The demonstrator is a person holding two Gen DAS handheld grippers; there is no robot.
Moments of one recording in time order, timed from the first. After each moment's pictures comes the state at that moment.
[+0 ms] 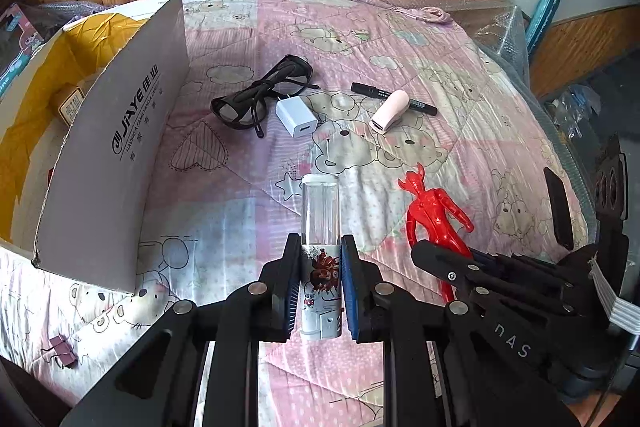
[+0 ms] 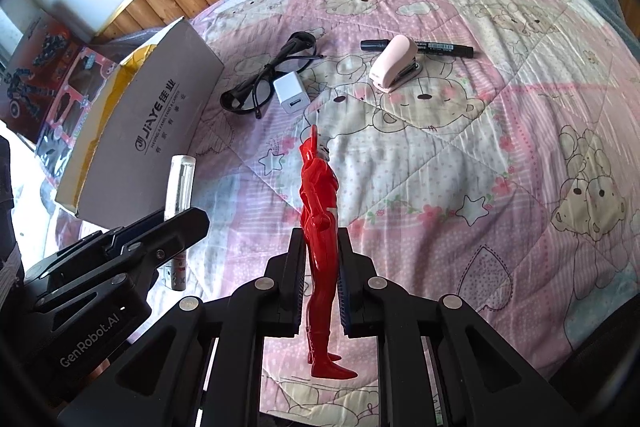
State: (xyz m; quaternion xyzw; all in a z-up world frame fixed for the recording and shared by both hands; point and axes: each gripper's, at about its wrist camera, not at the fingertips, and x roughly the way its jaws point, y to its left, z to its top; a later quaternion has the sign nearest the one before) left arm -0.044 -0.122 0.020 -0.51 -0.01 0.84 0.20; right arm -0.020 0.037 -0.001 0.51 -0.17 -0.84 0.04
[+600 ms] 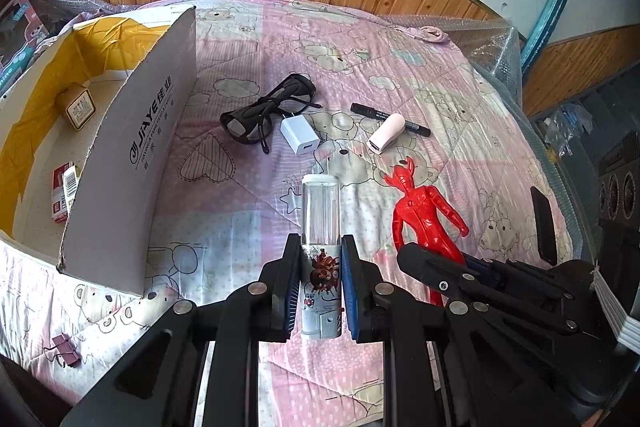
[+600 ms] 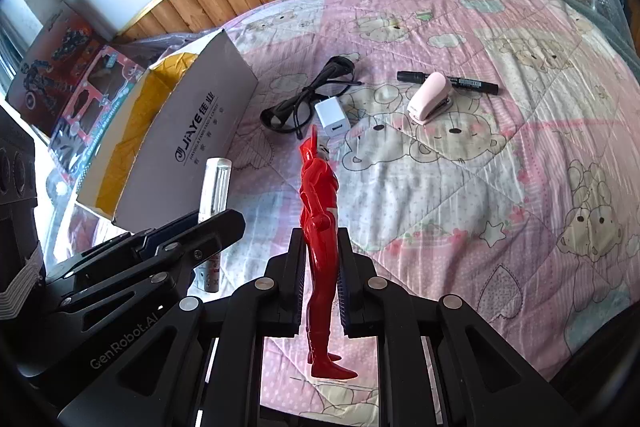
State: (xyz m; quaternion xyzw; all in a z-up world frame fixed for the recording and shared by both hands) left arm -0.048 -0.140 0.039 -0.49 -0.04 0.84 0.21; right arm -0.024 0.009 0.033 0.49 -0.15 -0.86 0.06
